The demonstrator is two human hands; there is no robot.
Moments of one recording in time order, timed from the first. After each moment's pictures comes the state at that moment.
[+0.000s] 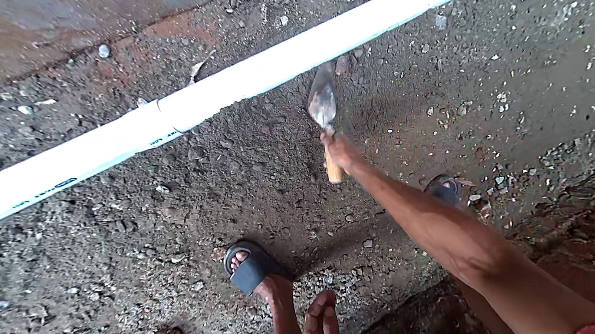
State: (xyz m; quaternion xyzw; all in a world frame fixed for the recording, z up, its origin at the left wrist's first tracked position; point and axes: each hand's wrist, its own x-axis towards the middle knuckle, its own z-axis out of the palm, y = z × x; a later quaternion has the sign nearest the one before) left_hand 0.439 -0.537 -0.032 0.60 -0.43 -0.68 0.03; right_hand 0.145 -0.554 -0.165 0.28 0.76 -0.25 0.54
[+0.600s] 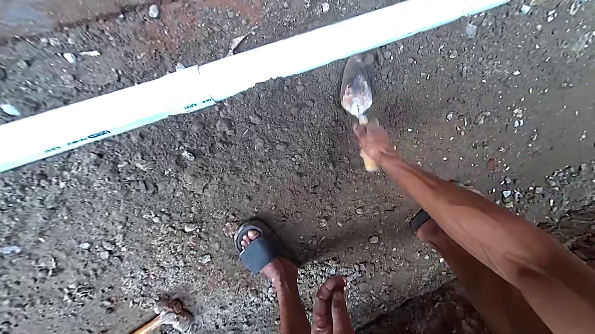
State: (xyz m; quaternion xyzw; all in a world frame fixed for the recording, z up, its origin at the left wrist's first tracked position) left_hand 0.457 -0.546 -0.027 0.64 -0.37 -0.67 0.07; right_hand 0.162 -0.514 -0.224 0.08 0.90 -0.12 0.41
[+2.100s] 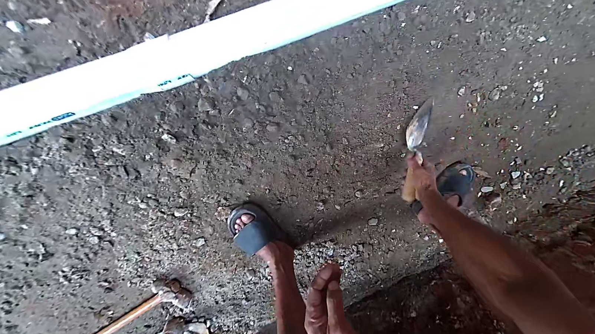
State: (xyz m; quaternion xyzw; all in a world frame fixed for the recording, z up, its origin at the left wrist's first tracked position) left_hand 0.461 -0.544 -0.044 0.63 -0.39 -0.67 0.07; right_hand 0.244 -0.321 -0.265 0.40 0.79 -0.33 0.31
